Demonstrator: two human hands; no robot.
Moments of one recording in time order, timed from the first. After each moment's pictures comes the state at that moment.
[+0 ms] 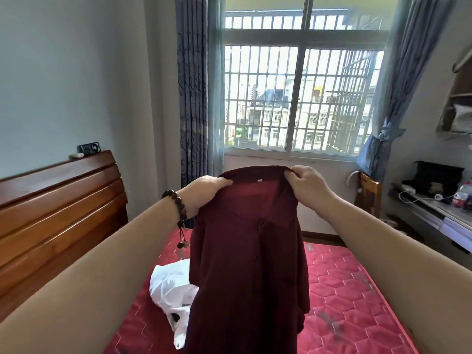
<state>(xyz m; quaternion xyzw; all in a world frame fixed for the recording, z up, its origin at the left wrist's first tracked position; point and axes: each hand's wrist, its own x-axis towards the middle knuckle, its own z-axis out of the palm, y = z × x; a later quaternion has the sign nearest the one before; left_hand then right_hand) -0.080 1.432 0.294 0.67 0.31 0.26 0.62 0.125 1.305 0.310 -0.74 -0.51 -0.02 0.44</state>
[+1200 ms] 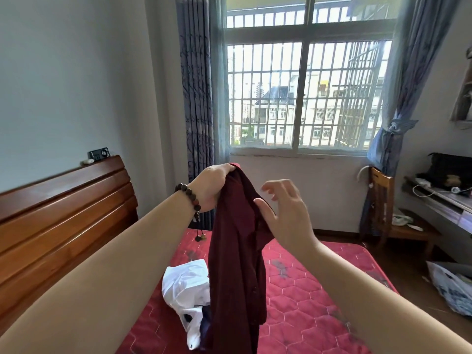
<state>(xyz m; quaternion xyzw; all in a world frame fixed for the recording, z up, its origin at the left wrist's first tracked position) -0.066 1.421 0.318 0.59 0.31 0.32 0.67 0.063 1.303 0.246 -0.60 -0.59 -0.20 0.50</state>
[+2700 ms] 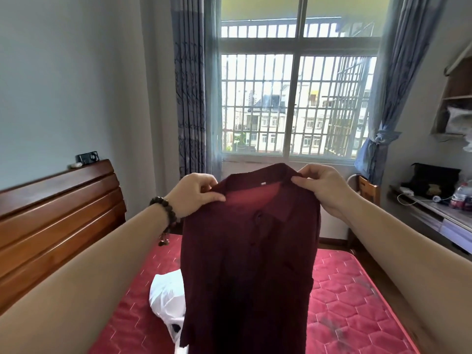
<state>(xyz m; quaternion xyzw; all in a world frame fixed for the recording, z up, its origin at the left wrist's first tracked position) -0.102 1.459 0.302 0.89 0.20 0.34 0.23 0.155 1.287 0.320 -0.58 -0.49 0.18 0.63</state>
